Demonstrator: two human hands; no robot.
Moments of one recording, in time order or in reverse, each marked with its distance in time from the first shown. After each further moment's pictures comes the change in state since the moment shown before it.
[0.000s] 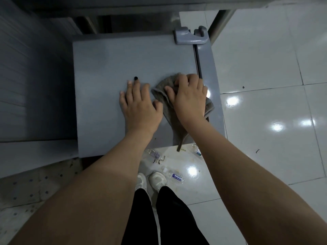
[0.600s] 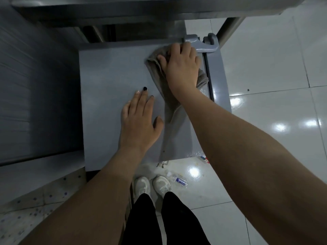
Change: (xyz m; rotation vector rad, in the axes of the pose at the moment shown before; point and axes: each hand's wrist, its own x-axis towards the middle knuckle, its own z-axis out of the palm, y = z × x) left_hand 0.002 -0.035 -0.010 0.062 -0.070 0.224; right_hand 0.102 -0.040 0.023 -0.091 -0.124 -0.010
